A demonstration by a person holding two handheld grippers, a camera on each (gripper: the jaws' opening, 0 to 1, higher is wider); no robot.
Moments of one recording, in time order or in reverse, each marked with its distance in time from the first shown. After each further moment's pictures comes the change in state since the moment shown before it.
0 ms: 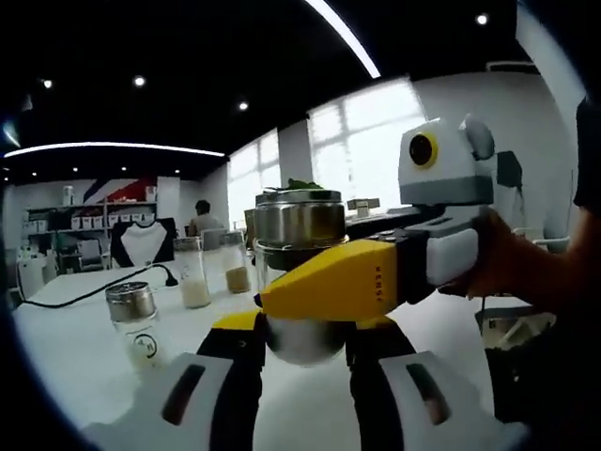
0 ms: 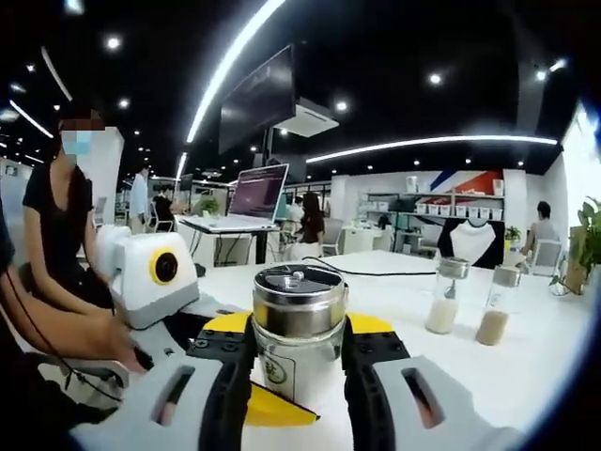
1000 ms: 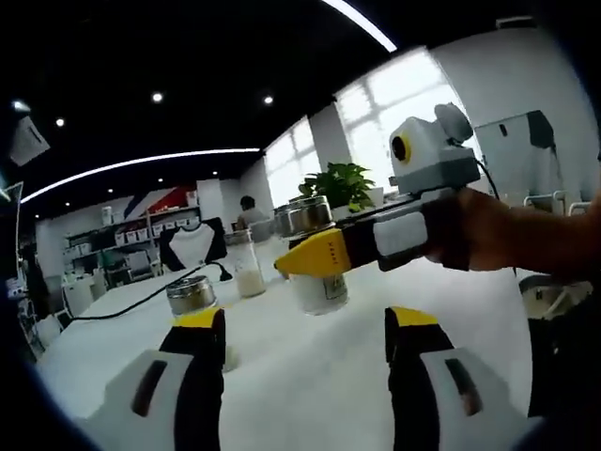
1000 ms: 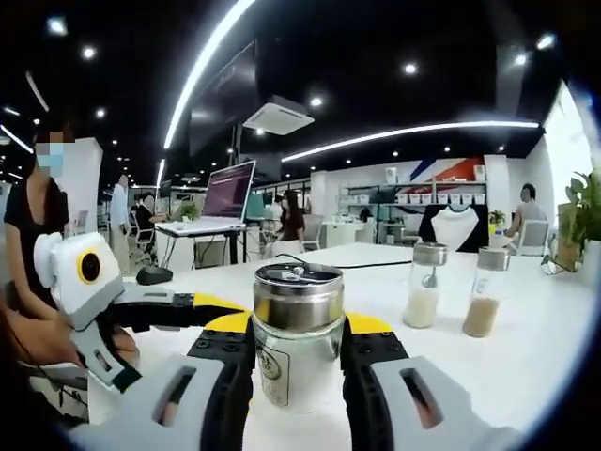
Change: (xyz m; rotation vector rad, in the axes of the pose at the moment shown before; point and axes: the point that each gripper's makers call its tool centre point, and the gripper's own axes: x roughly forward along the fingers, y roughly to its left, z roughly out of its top) left arm -0.024 0.032 -0.012 0.158 0.096 0.256; right arm 0.026 -0.062 -0.020 0.086 0.019 -0.136
